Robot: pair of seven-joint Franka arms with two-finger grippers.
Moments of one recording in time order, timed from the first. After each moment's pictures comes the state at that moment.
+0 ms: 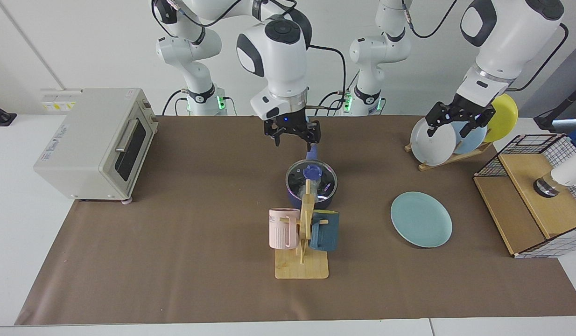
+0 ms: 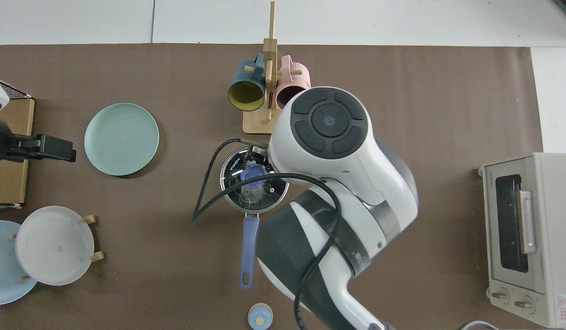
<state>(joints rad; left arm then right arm) 0.07 0.02 -0.07 -1.60 -0.04 1.63 0.06 0.28 0.32 0.33 -1.39 -0.05 1.76 0.91</state>
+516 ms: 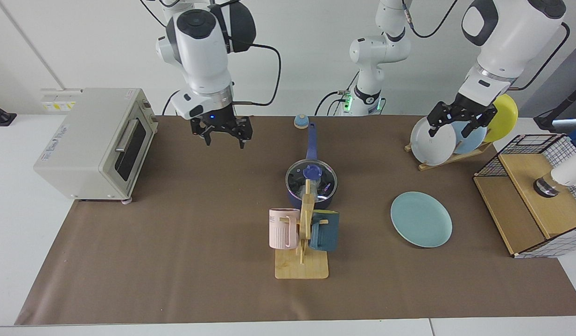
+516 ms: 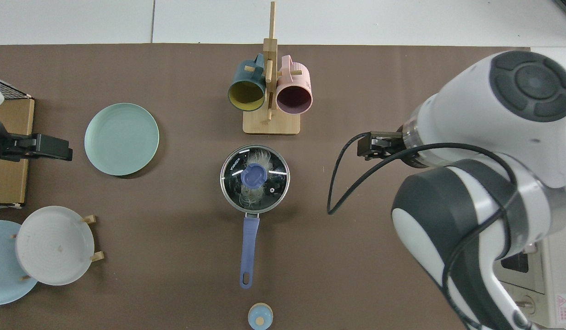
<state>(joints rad) 0.07 0.01 -0.06 -1.60 -0.04 1.63 0.06 0.22 0.12 0.08 -1.58 -0.01 1.70 0.45</state>
